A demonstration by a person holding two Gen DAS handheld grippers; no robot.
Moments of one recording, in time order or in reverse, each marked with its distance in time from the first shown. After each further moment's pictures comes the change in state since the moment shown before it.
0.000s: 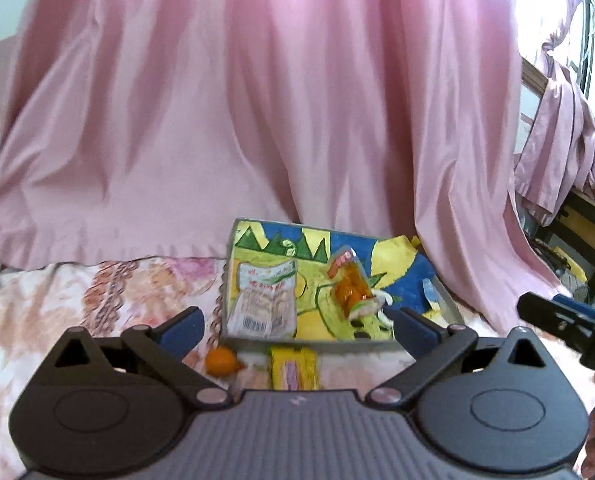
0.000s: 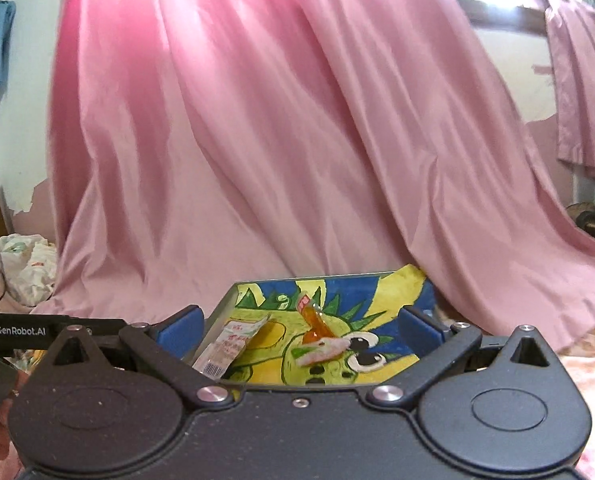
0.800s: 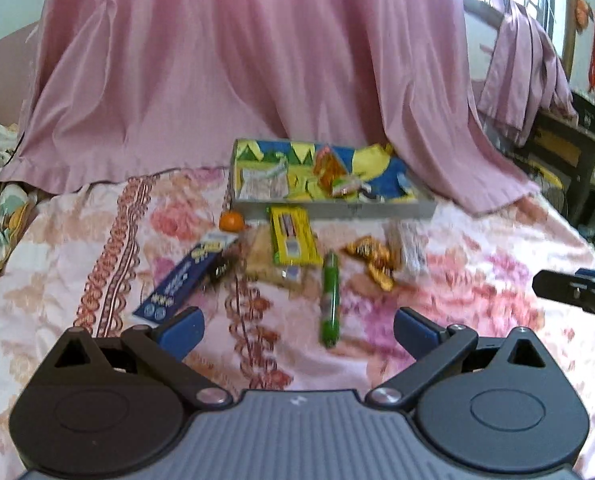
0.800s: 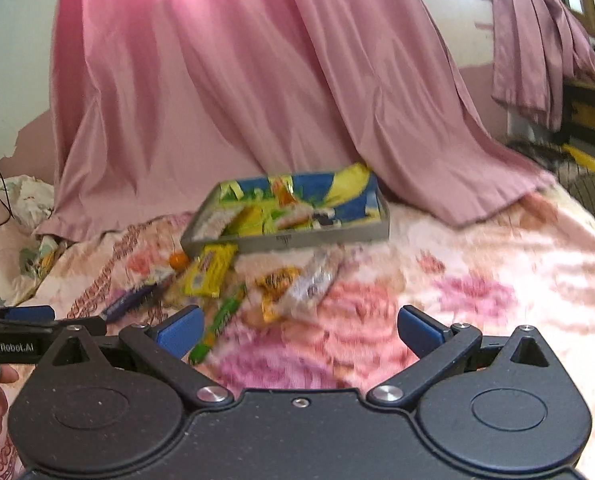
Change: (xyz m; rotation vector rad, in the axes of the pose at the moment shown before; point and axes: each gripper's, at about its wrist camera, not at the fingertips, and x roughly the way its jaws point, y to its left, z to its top) left arm -0.099 -0.003 -0.120 0.108 0.124 0.002; right arm -0.136 0.036 -0.091 0.032 0.161 -0.136
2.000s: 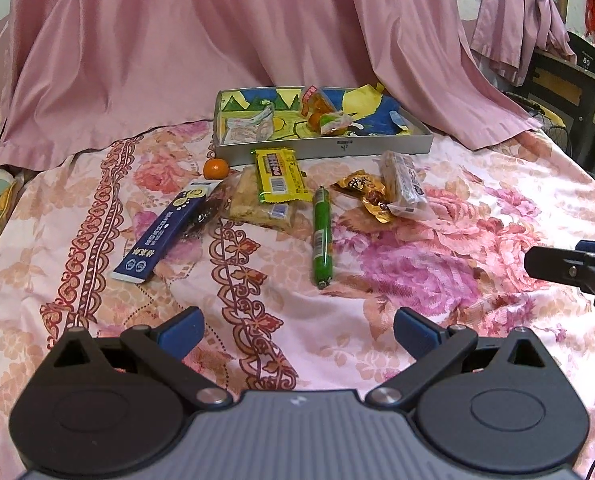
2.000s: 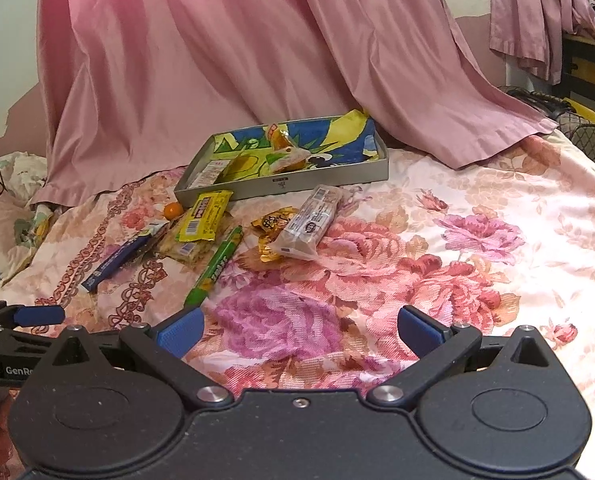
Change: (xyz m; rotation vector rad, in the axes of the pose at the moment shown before) left arm 0.020 -0.019 -0.022 0.077 0.143 0.014; right arm 0.014 -0.001 -0.024 0.019 0.117 -0.015
